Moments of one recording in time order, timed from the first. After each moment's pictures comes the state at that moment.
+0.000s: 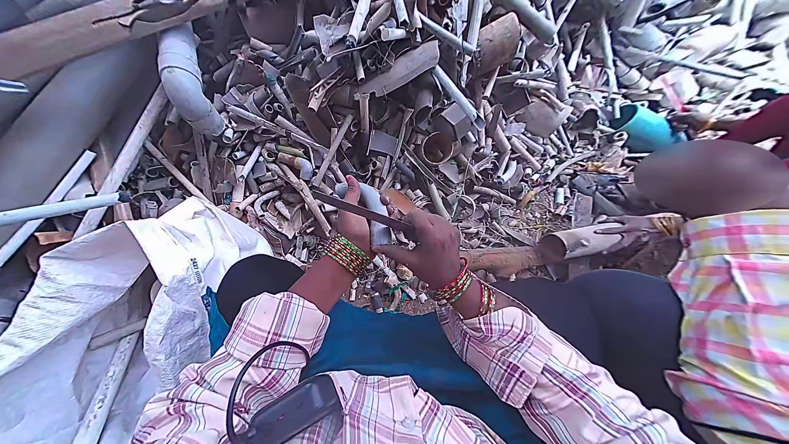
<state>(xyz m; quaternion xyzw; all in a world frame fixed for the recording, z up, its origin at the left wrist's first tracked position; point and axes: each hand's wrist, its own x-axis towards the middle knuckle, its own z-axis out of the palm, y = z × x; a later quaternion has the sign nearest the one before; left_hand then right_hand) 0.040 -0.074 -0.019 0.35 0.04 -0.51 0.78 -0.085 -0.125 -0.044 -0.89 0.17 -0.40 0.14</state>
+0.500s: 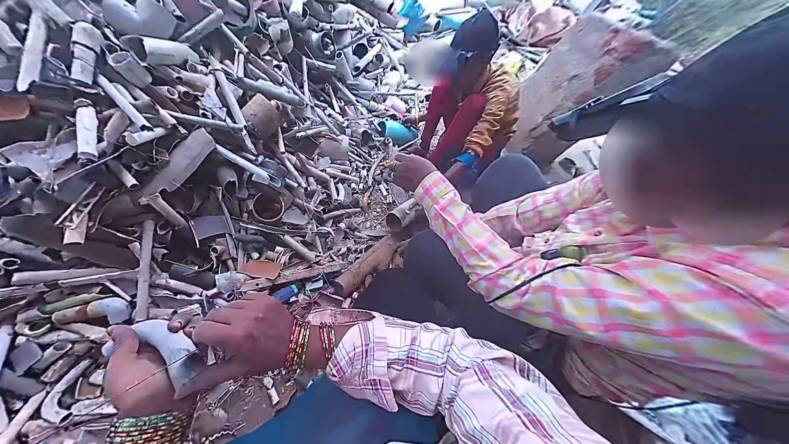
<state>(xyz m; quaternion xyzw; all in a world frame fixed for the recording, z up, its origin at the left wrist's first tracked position) 0.054 -0.073 -0.036 0.36 -0.09 -0.47 0.80 -0.086 -0.125 -0.029 -0.91 0.13 -0.36 0.18</state>
